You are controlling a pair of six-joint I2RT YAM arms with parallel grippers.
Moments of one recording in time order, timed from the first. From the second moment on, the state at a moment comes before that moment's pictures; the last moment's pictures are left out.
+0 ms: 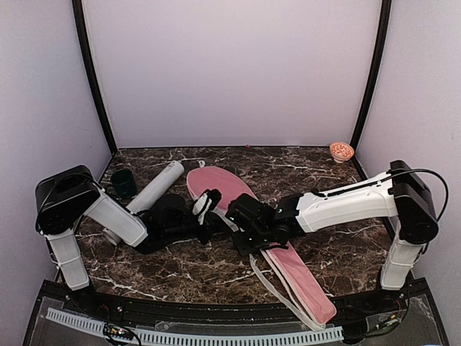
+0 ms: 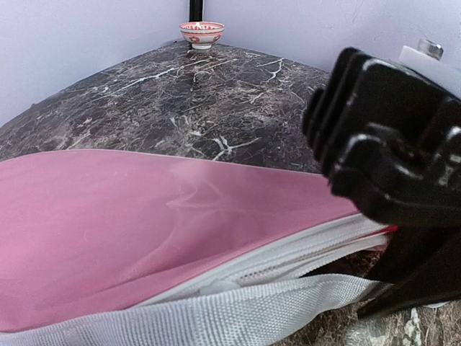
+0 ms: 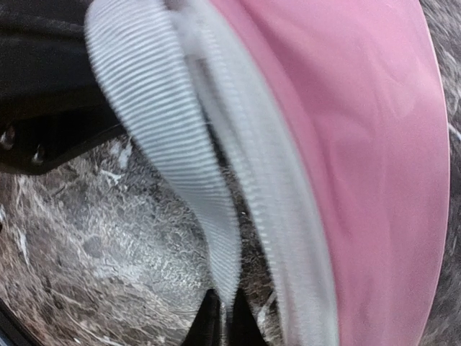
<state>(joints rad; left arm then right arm) -0.86 1.83 0.64 0.86 0.17 -0.01 1.17 1.82 1.19 -0.45 0.24 0.58</state>
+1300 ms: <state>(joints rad) -0.86 1.83 0.64 0.89 0.19 -0.01 0.87 1.44 0.95 -0.45 -0.17 0.44</state>
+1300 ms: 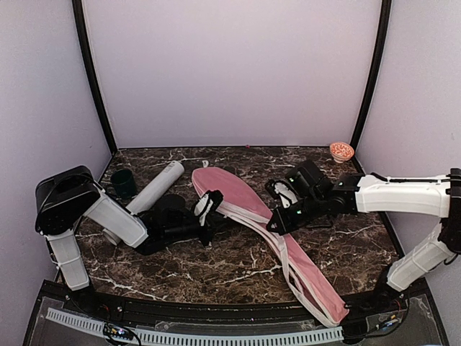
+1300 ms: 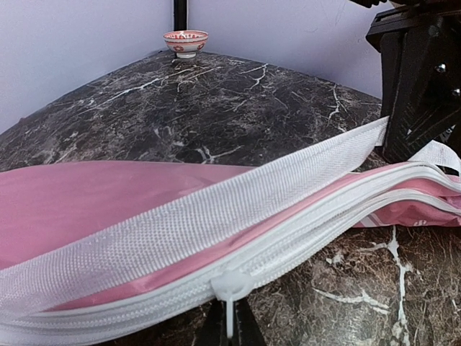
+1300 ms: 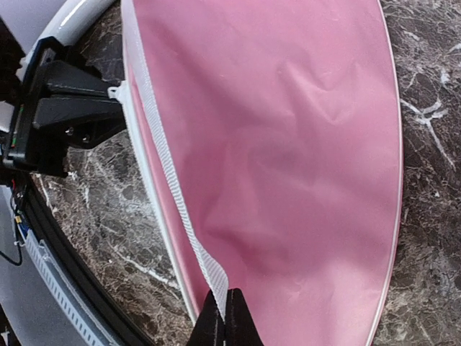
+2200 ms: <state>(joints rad) -0.87 1.83 0.64 0.87 0.19 0.00 0.83 1.44 0.99 -0.72 -0.04 0.35</state>
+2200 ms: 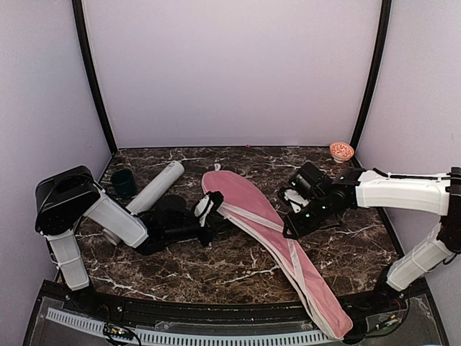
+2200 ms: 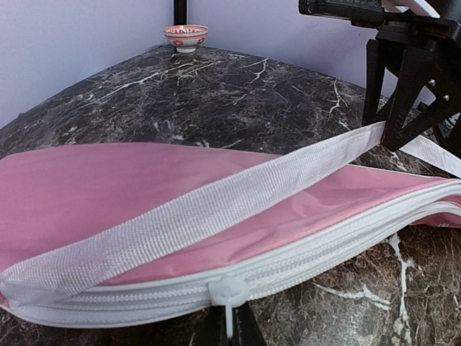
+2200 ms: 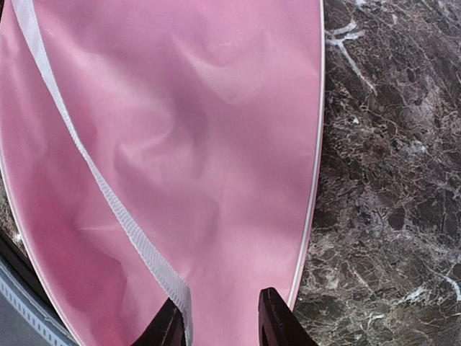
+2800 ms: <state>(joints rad) -0.87 1.83 0.66 0.84 0.19 0.00 0.91 1.41 1.04 -0.74 0.01 0.31</state>
